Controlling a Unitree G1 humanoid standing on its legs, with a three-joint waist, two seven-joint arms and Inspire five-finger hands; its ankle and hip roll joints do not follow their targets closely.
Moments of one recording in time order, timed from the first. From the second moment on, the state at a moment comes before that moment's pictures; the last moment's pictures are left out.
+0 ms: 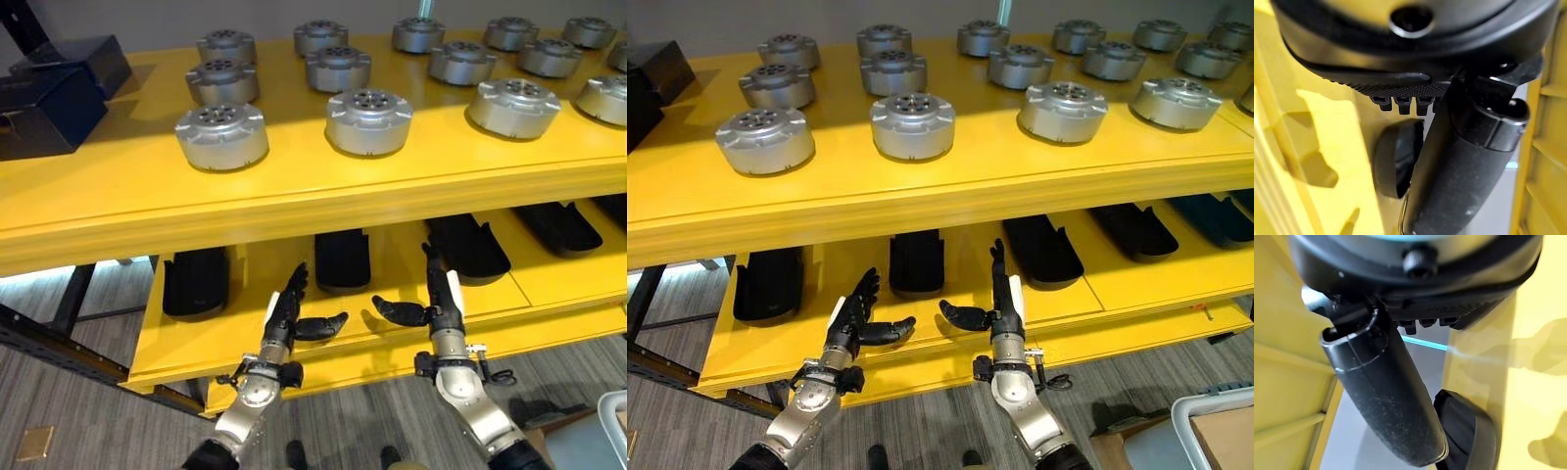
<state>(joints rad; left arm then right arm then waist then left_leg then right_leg) -0.10 0.29 -0.47 0.35 -0.34 -0.22 0.34 -0.09 -0.35 0.40 0.19 0.10 -0.21 -0.50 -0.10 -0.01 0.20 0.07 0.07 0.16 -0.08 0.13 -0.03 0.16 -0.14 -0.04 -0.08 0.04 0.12</state>
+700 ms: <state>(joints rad) -0.22 0.25 -0.47 0.48 -0.27 -0.20 0.42 -0.20 -0.28 0.44 0.37 0.16 -0.16 -0.51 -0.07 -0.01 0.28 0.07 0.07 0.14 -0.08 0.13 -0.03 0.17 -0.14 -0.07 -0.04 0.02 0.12</state>
